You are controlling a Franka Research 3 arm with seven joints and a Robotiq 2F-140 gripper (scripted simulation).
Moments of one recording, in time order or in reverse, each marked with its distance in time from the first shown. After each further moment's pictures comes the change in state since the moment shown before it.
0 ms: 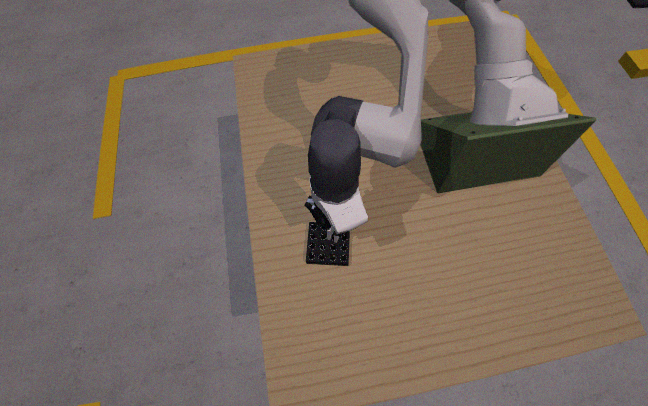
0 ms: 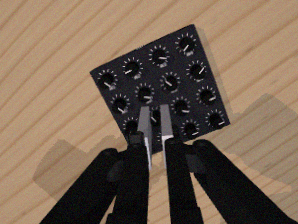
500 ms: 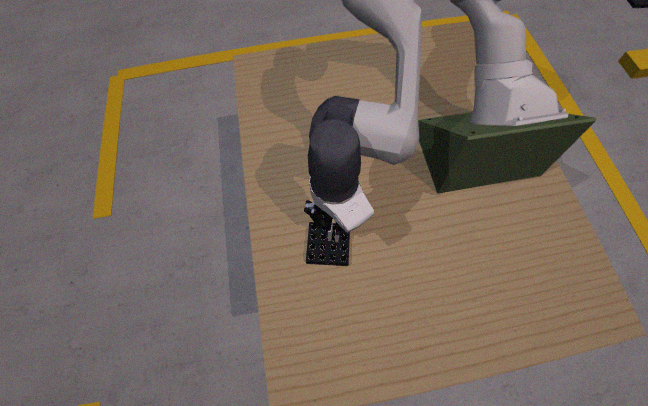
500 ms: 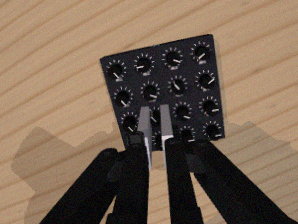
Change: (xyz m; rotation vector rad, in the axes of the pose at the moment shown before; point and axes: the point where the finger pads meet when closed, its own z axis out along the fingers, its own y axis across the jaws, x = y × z) arm 0.000 0.000 0.000 0.001 0.000 -0.209
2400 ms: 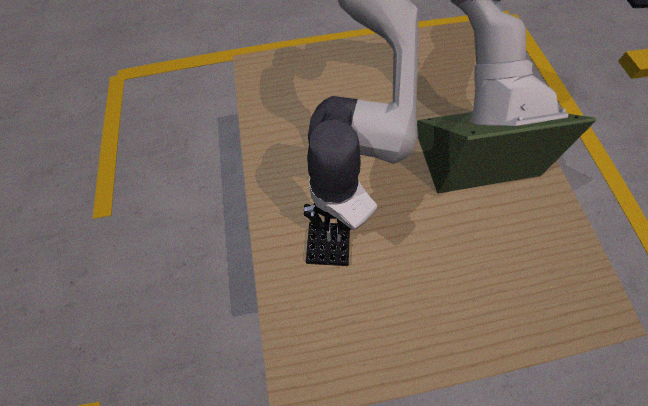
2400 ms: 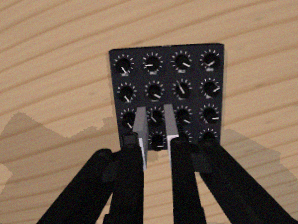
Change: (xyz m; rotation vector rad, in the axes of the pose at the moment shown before) arm 0.000 0.000 0.000 0.002 -0.002 -0.150
